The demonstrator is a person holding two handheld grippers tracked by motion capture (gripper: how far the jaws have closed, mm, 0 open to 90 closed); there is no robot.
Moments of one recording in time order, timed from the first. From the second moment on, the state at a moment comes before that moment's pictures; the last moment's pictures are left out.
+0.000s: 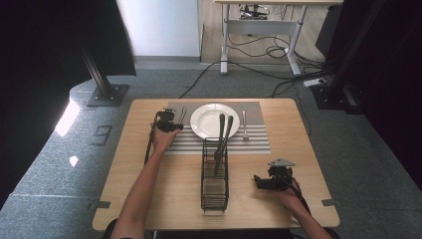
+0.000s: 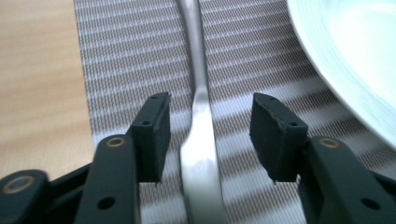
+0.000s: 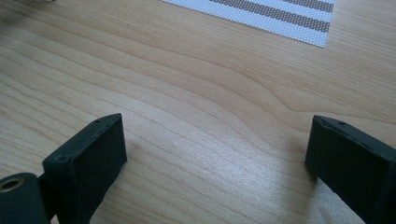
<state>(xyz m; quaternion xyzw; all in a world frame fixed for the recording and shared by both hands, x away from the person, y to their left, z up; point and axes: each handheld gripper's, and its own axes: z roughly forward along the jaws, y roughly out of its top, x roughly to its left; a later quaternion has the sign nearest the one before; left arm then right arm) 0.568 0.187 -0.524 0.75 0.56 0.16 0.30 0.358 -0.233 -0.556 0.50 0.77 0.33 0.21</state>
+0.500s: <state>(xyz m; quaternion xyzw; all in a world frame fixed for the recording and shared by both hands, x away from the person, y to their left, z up) 0.524 0.202 -0.530 0.76 0.56 0.12 0.32 0.359 -0.231 -0.555 0.50 0.77 0.33 0.21</state>
